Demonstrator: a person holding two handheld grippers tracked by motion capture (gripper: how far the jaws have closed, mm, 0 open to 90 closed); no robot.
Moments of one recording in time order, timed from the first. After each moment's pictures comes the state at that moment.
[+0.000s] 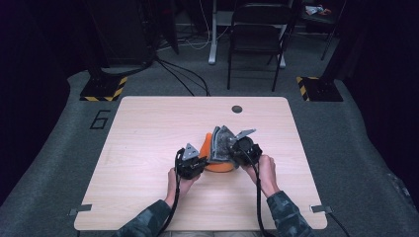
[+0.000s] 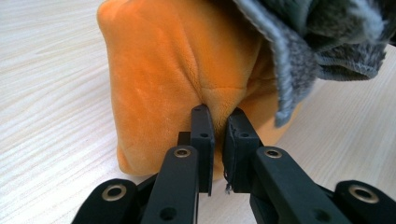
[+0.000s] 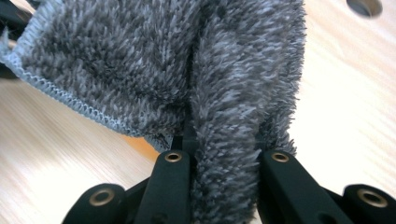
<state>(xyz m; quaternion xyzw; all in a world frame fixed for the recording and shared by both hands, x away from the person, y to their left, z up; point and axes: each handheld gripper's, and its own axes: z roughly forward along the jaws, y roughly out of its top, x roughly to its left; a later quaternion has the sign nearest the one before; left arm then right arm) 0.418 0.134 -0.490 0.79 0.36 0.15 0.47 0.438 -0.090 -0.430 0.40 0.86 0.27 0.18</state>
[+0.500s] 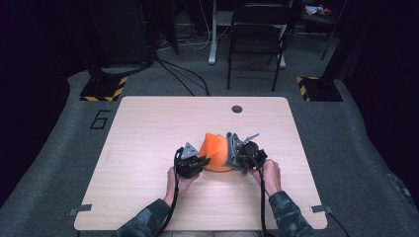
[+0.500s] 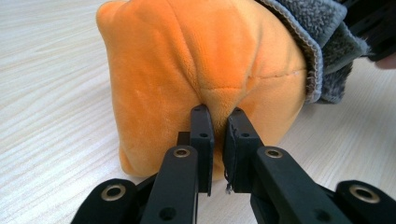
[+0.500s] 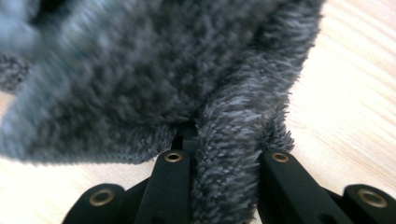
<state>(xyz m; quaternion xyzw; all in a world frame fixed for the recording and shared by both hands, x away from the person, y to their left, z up) 0.421 0.137 -0.491 0.79 0.36 0.14 0.47 0.454 -0.111 -0.475 0.44 0.86 0.21 0.15</state>
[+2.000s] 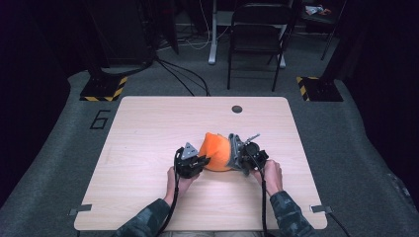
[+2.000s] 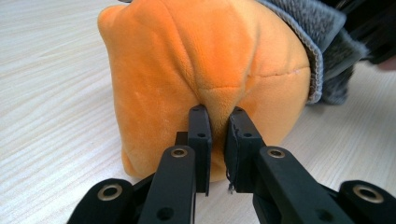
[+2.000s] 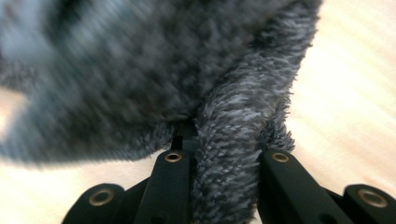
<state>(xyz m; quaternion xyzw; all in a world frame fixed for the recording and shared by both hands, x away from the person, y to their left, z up) 0.420 0.136 -0.491 0.79 0.36 0.15 0.47 0.456 -0.115 -0.482 0.45 0.86 0.18 0.14</state>
